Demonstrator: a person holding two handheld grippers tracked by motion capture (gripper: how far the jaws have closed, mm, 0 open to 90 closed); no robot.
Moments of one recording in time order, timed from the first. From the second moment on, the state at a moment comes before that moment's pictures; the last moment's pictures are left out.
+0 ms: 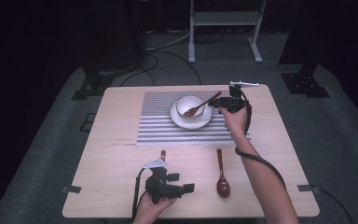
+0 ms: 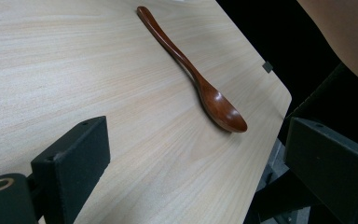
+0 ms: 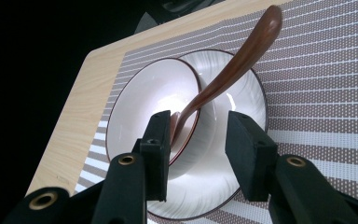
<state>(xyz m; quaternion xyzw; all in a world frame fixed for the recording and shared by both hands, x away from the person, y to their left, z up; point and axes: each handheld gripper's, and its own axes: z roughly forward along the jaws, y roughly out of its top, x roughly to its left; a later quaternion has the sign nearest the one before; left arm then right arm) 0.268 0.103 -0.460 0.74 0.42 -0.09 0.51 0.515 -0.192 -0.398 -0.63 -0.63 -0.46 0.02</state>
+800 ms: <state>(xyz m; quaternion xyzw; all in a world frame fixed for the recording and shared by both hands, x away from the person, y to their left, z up) 0.269 0.105 -0.461 0.74 0.42 -0.08 0.51 0.490 -0.197 -0.398 -0.60 -0.66 -0.46 0.04</state>
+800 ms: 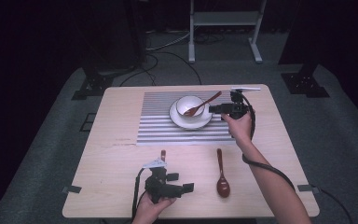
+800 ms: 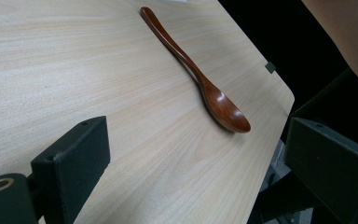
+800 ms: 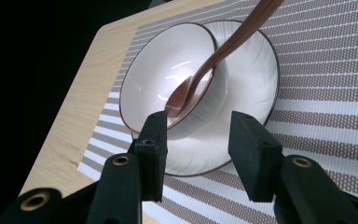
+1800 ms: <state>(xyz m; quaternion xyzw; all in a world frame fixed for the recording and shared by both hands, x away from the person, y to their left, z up) 0.270 0.105 -0.462 0.74 0.43 -0.08 0.51 0.454 -0.221 -0.405 -0.57 -0.69 -0.44 0.07</state>
